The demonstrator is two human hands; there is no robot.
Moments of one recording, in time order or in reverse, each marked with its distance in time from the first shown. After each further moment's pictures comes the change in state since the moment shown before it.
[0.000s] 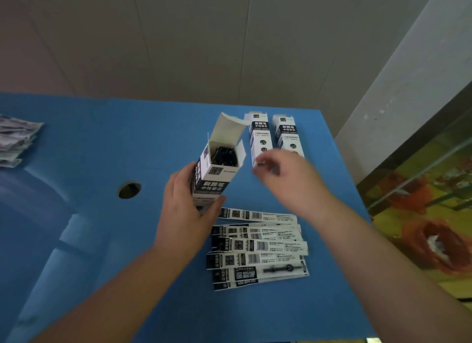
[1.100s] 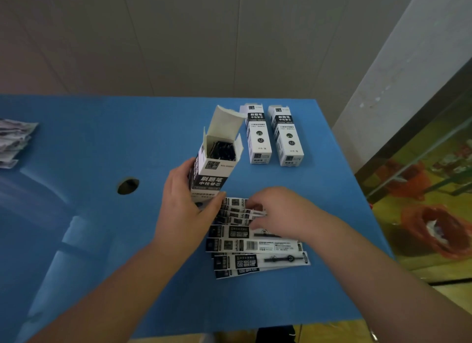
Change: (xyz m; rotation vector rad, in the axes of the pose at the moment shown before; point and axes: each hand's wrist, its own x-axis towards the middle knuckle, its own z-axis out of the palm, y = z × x) left_hand -0.005 -0.008 -0.001 -0.091 -0.061 -0.003; right_hand -0.025 0.037 0.037 -0.392 -0.446 -0.116
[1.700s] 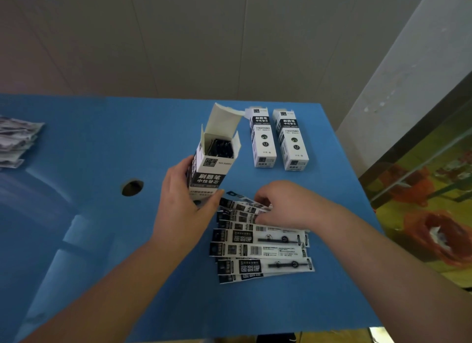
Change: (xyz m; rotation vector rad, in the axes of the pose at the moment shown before) left_hand 0.007 0.000 -0.010 0.021 0.035 0.024; right_hand 0.010 -0.003 -0.024 -0.021 -0.046 0.009
